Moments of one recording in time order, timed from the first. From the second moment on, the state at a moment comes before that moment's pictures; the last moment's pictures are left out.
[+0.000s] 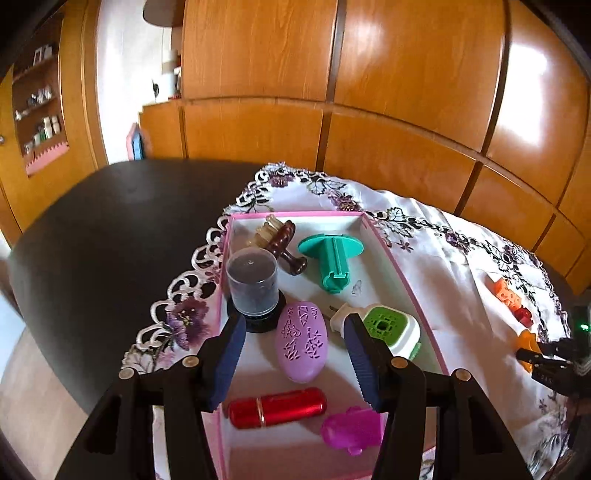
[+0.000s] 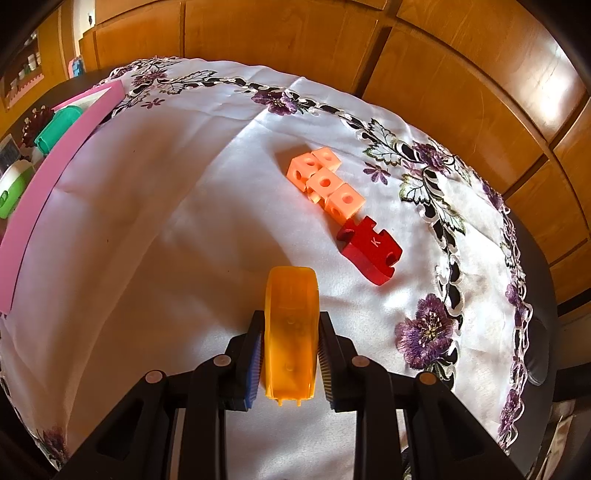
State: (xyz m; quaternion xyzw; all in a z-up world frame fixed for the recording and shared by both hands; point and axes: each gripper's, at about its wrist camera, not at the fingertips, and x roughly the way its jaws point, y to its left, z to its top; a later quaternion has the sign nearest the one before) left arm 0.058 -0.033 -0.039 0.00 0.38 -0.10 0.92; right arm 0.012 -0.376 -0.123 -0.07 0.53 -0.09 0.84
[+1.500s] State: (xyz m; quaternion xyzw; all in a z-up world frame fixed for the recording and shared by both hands) left arm 0.039 0.003 -0.042 -0.04 0.39 -0.09 0.92; right arm 0.009 -0.278 -0.064 -0.03 0.47 0.06 0.88
